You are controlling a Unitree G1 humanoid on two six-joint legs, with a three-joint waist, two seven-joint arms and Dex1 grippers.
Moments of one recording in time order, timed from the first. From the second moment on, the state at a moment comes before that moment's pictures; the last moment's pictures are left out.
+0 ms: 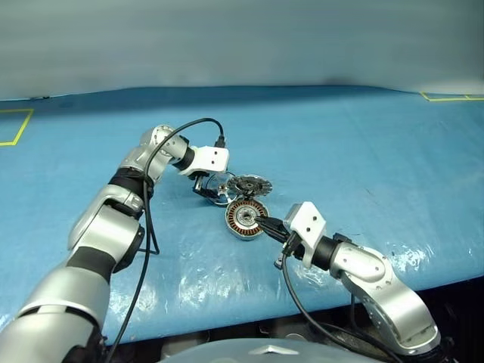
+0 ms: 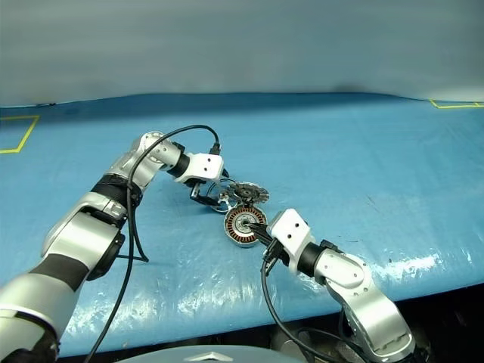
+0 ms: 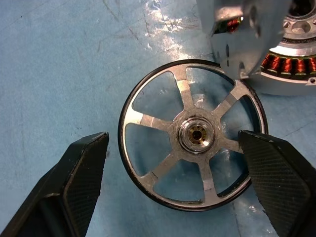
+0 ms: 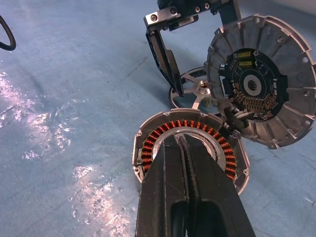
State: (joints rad) left arm -1.07 0.42 -0.45 0.97 0.26 -0.29 -1.33; right arm 0.10 -0.49 0.23 -0.67 0.23 0.53 0.54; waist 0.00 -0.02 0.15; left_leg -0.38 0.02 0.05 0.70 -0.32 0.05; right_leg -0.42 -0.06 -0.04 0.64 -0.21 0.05
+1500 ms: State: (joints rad) left arm -0.98 0.42 -0.44 0.84 0.27 -0.23 -1.33; right arm 0.10 -0.49 0.28 -0.63 0.13 0.53 0.52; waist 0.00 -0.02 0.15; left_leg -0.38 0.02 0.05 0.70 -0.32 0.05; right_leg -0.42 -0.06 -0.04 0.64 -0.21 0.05
